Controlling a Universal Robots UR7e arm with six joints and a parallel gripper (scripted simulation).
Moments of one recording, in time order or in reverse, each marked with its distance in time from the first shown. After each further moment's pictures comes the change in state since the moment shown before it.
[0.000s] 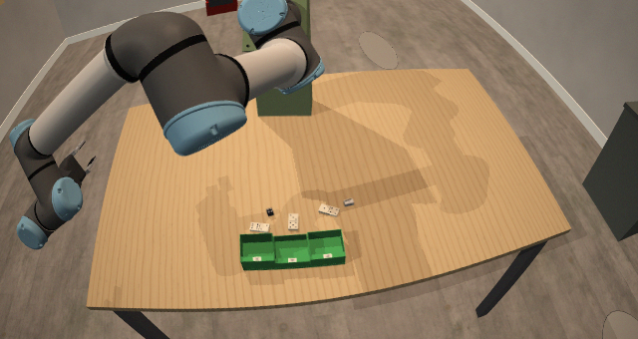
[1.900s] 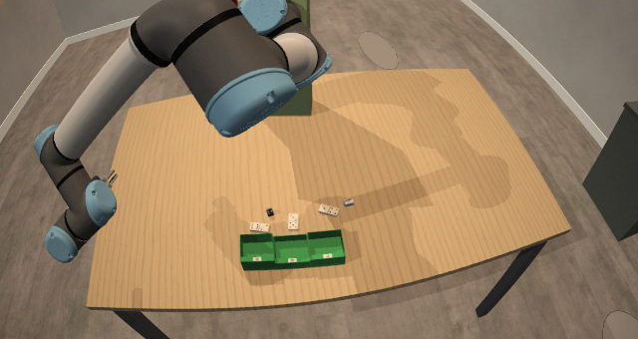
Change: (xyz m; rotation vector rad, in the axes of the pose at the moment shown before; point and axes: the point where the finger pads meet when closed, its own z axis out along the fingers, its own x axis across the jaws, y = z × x) arm 0.090 -0.044 -0.025 -0.129 0.134 -0.114
